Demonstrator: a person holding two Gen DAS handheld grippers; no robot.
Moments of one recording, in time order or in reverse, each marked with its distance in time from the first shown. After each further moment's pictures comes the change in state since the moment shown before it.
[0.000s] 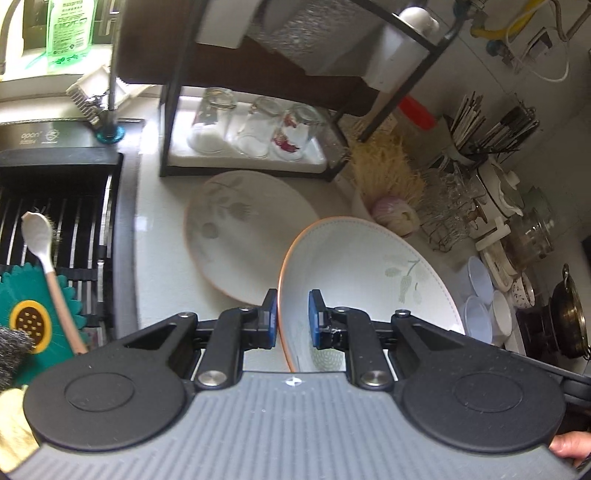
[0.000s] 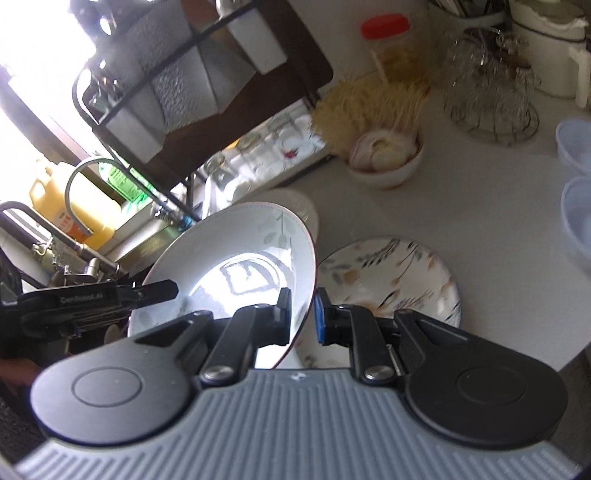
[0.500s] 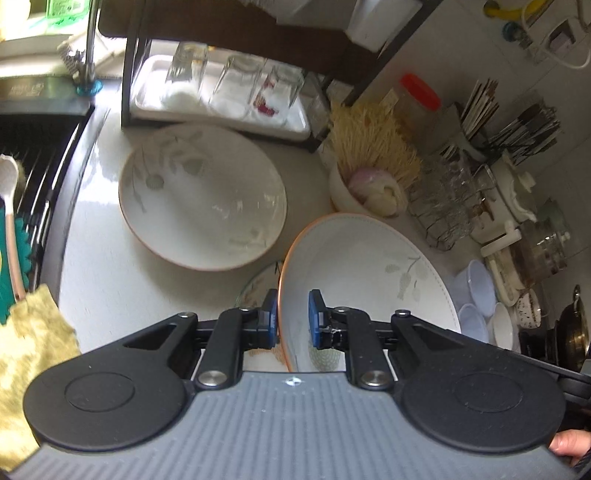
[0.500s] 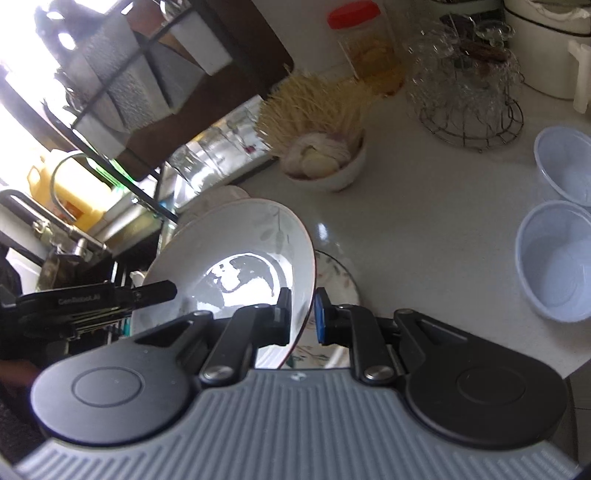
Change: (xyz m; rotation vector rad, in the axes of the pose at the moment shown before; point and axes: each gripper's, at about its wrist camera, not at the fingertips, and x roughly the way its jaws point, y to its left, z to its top) left arm 0.060 -0.068 -0.038 -0.100 0.019 0.058; right arm 0.008 -0.091 0.028 -0.057 0.108 0.036
